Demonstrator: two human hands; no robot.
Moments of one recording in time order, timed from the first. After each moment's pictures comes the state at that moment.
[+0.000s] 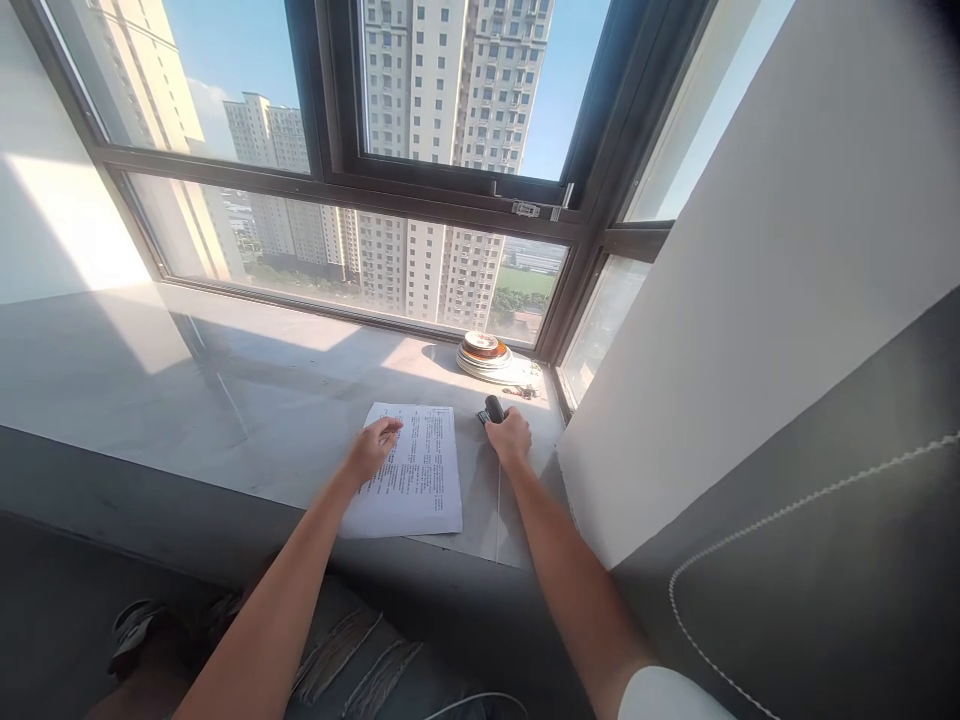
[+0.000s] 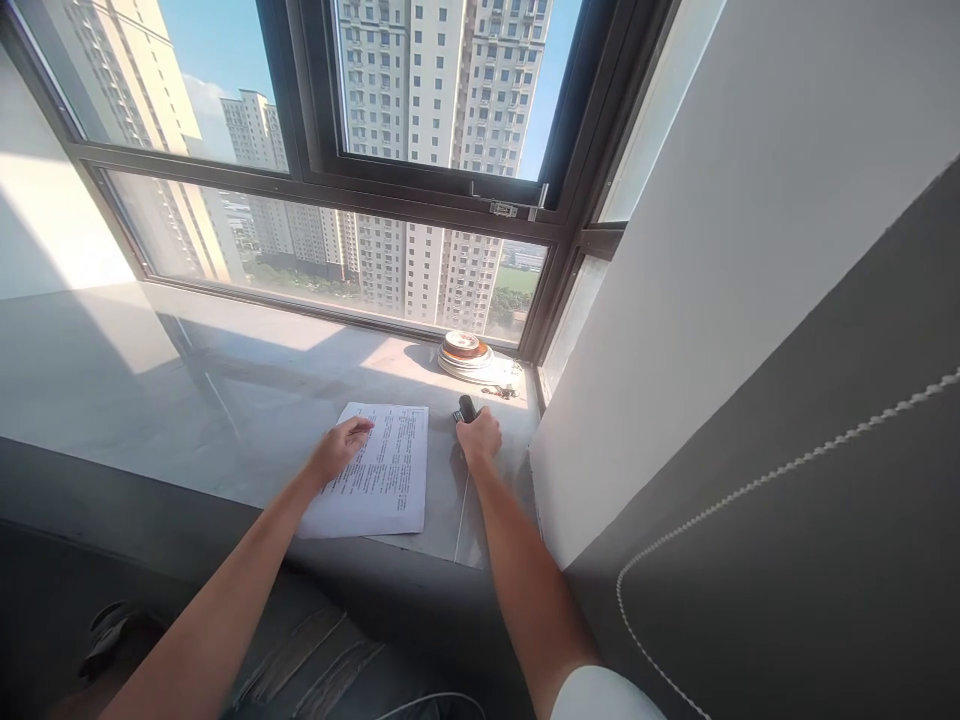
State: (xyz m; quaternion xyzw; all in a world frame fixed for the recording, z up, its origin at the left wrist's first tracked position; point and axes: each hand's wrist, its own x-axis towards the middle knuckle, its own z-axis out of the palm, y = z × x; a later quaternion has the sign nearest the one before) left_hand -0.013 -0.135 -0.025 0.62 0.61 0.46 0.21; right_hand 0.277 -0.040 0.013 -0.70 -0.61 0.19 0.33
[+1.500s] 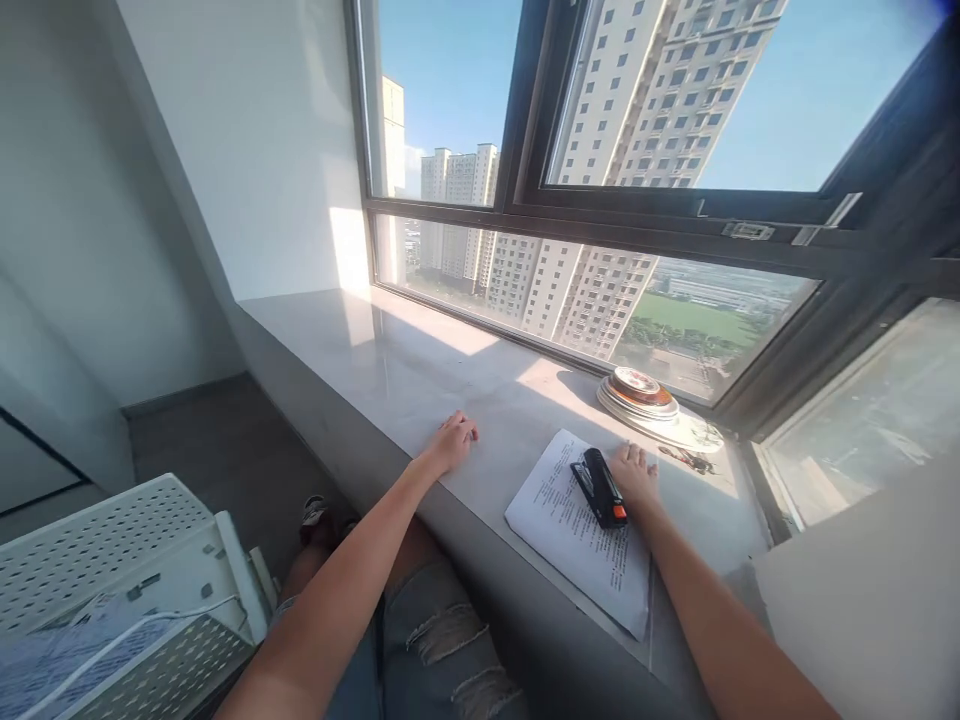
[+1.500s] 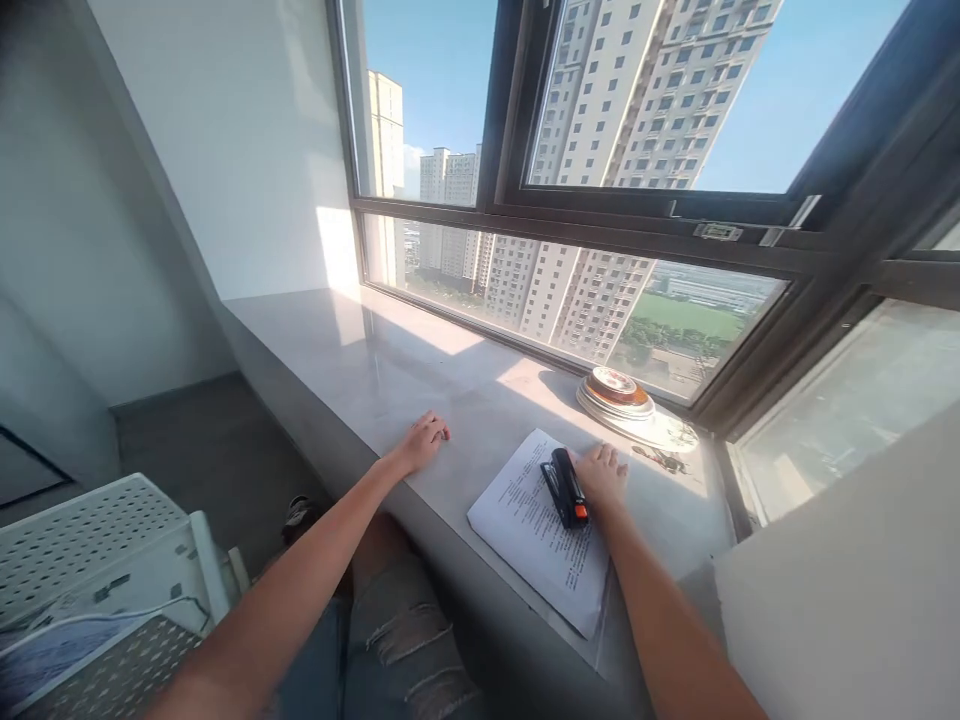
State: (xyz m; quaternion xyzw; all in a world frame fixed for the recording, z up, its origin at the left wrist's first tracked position) left_hand -0.101 -0.184 -0.018 0.55 0.71 0.43 0.10; right_hand 0.230 0.007 -0.025 -0.61 -0.79 0.05 0.10
